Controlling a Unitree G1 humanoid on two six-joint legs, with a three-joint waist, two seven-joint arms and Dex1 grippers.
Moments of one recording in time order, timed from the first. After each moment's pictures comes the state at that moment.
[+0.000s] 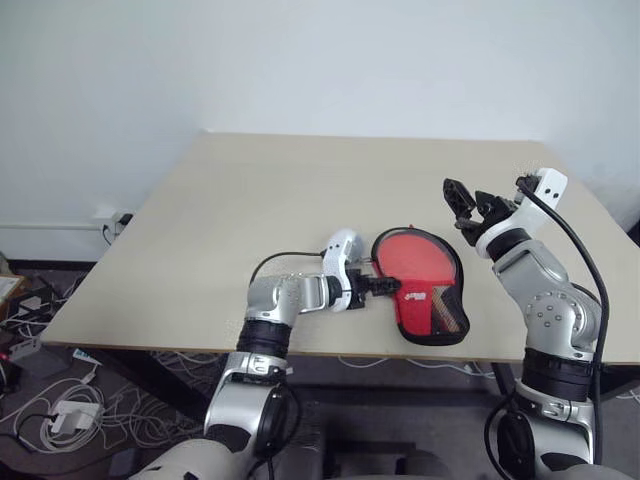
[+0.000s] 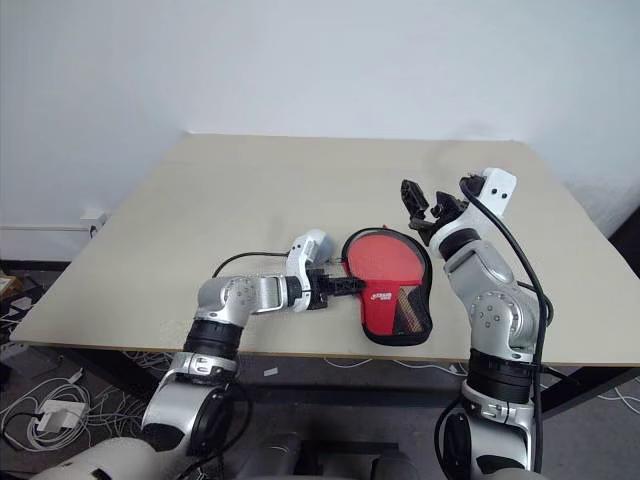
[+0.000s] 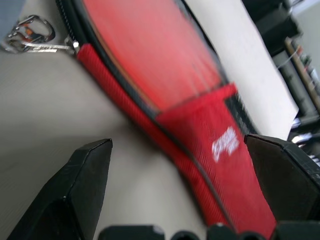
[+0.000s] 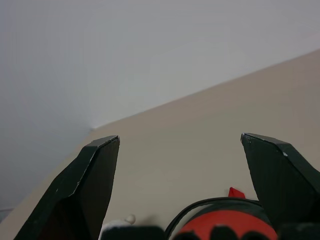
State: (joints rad) left arm -0.73 -0.06 0.10 0.48 -0.46 1.06 -0.44; right arm -0.49 -0.18 -0.31 -0.19 0.66 0.71 0.04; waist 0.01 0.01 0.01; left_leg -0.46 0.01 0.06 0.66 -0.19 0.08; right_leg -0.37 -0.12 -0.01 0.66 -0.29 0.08
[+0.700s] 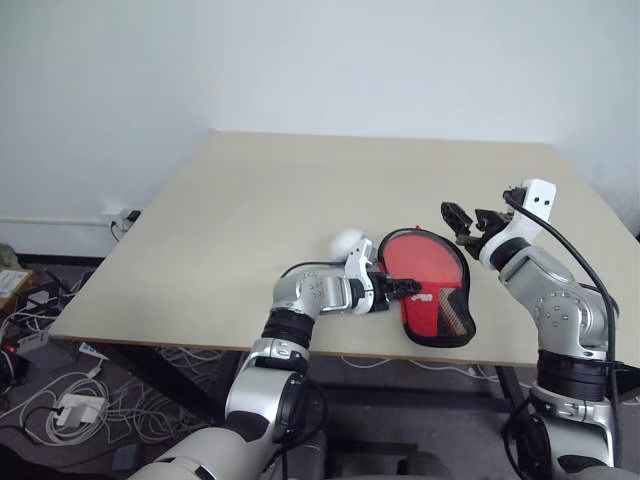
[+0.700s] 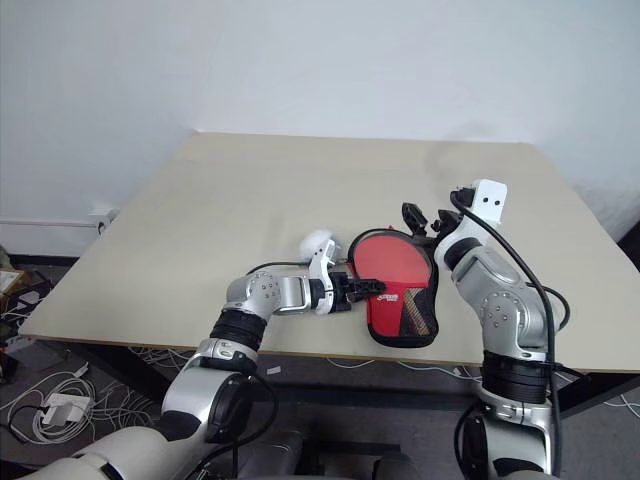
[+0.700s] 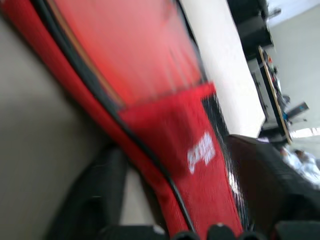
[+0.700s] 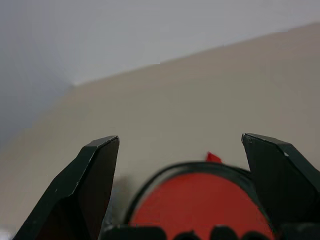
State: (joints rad) left arm -0.79 -0.13 0.14 0.66 -0.49 1.09 -0.43; right arm -0.44 -0.39 -0.23 -0.17 0.61 0.88 0.14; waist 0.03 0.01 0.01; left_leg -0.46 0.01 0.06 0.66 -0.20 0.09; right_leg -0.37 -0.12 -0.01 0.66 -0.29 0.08
